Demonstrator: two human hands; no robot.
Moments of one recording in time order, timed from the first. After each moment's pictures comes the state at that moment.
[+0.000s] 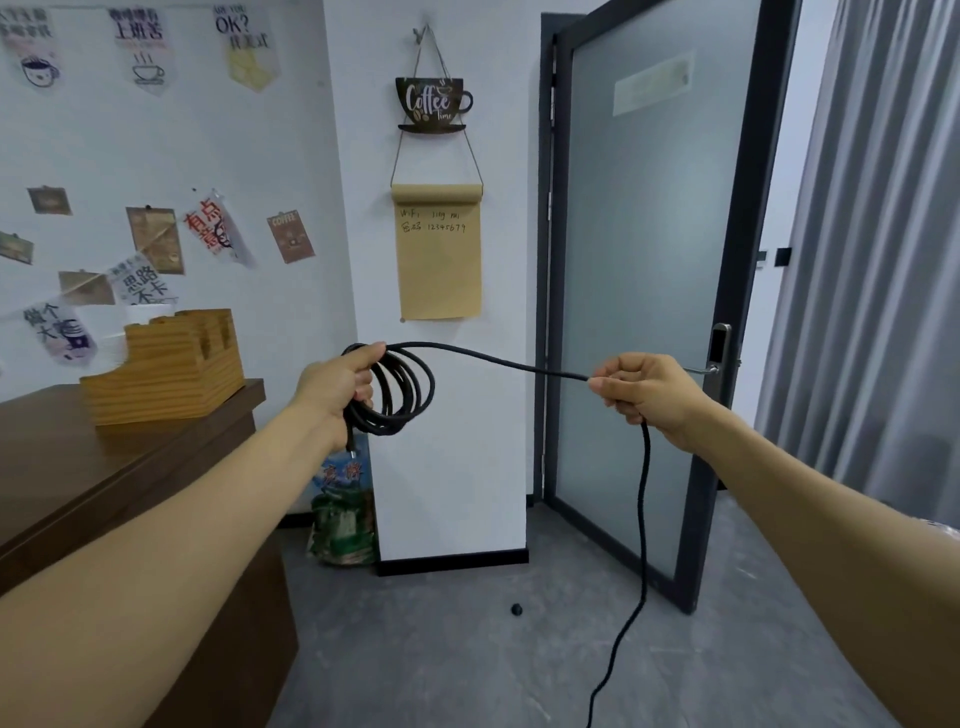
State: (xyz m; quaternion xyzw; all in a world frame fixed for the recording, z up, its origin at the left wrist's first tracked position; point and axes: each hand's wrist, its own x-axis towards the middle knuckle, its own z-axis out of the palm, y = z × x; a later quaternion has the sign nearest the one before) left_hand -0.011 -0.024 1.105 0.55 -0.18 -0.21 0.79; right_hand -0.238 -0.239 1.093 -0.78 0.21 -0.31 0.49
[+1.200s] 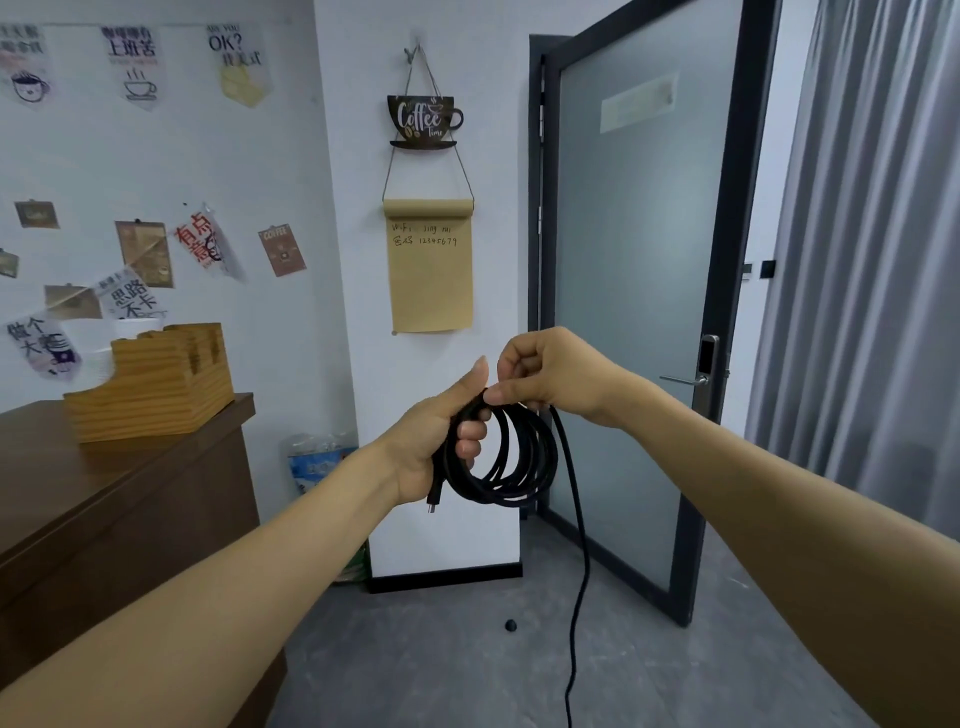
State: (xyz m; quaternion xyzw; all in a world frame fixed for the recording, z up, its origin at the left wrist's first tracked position) left_hand -0.095 -0.049 1.100 0.58 -0.38 -0.39 0.61; right_hand -0.201 -0.172 1.140 -0.88 0.09 -0.23 0.41
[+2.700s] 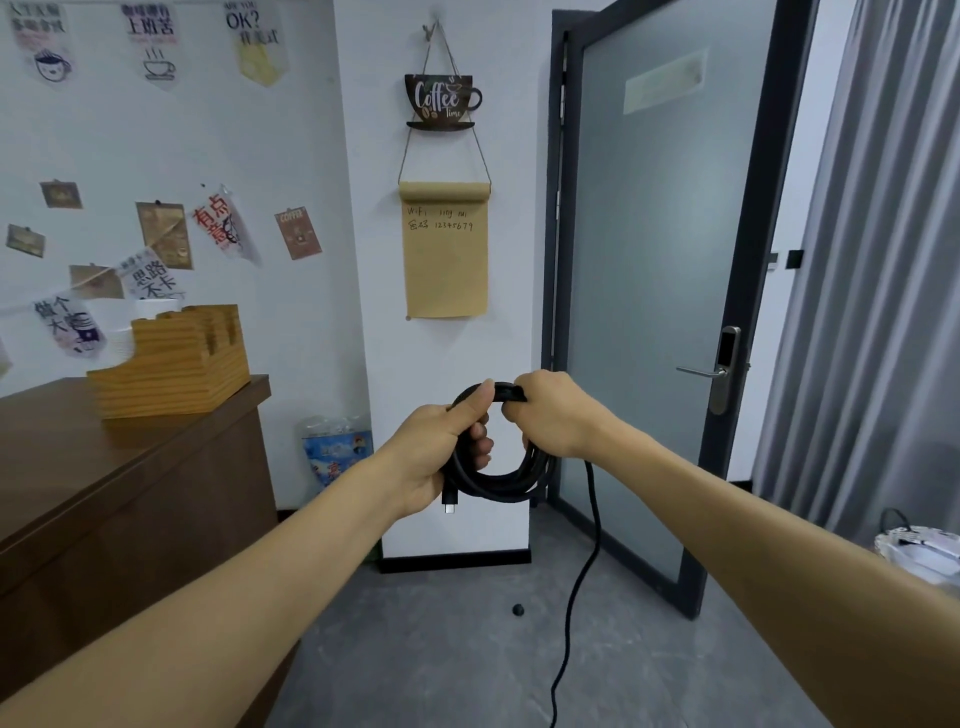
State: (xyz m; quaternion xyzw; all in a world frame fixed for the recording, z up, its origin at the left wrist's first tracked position) left_hand -0.089 -0.047 1.076 0.57 -0.32 -0.34 0.67; right_hand -0.182 -0.155 1.106 -0.92 0.23 -0.18 0.26
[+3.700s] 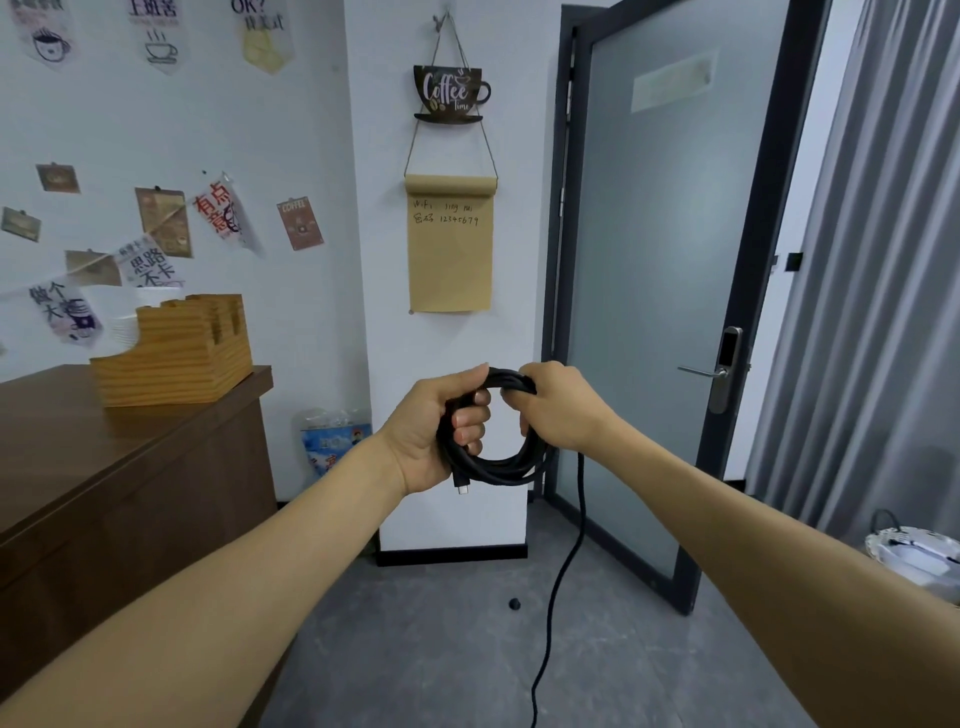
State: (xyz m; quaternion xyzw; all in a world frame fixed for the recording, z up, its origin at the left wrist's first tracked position) left_hand -0.065 -0.031 1.085 0.49 -0.33 -0.44 0.67; right_hand -0.167 -0.145 1.101 -0.90 0.21 -0.24 0.28
